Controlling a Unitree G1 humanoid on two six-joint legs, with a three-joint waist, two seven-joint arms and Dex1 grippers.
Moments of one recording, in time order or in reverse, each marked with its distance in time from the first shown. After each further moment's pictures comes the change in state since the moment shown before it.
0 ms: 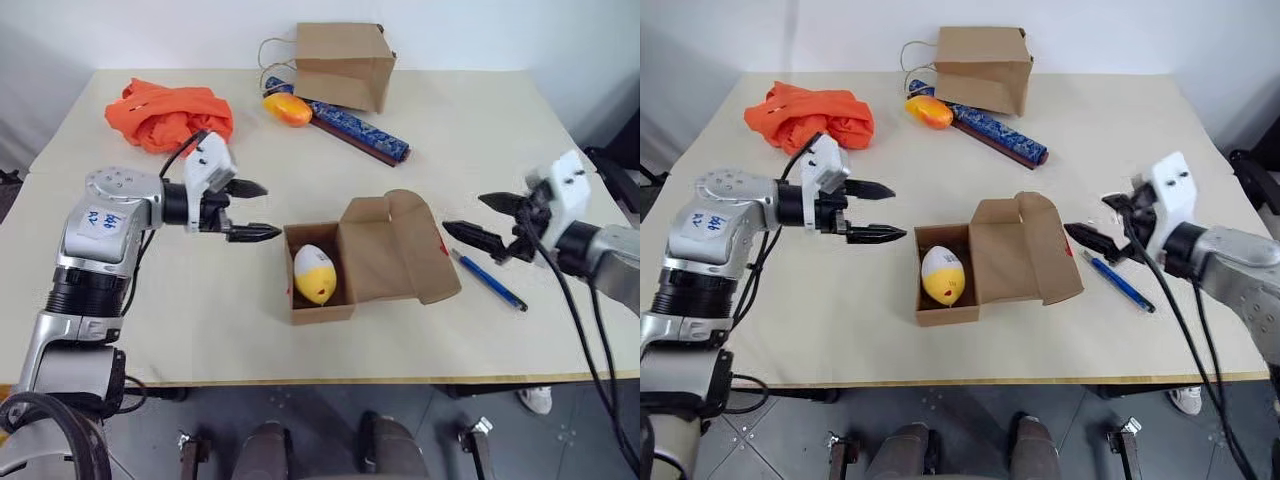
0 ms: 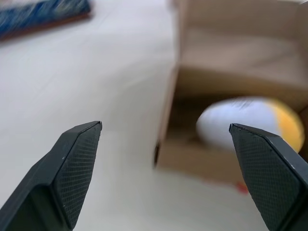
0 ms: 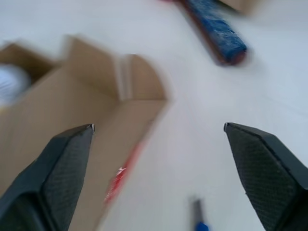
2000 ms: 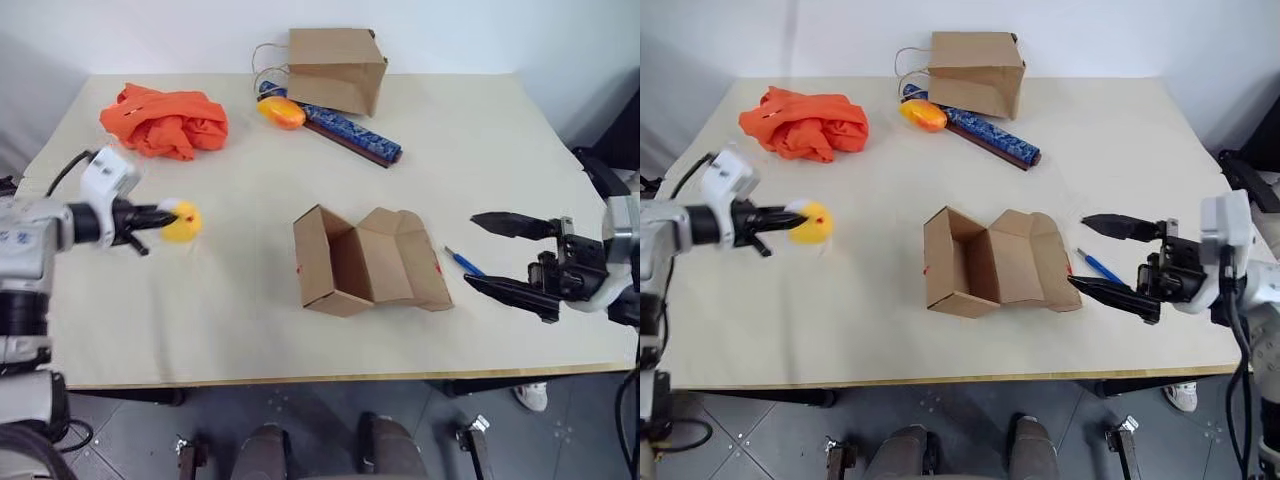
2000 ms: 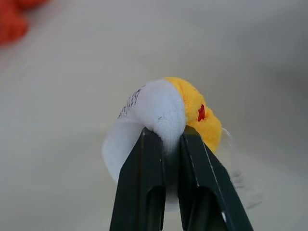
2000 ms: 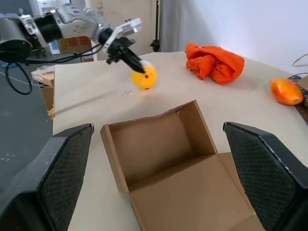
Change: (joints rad) left arm 0.264 0.295 0.273 0.177 0.077 0.079 0.231; right arm -0.030 0.201 -0.117 0.114 -0.018 -0.220 0.593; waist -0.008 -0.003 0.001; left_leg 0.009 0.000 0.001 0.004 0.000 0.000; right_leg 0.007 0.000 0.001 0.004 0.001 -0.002
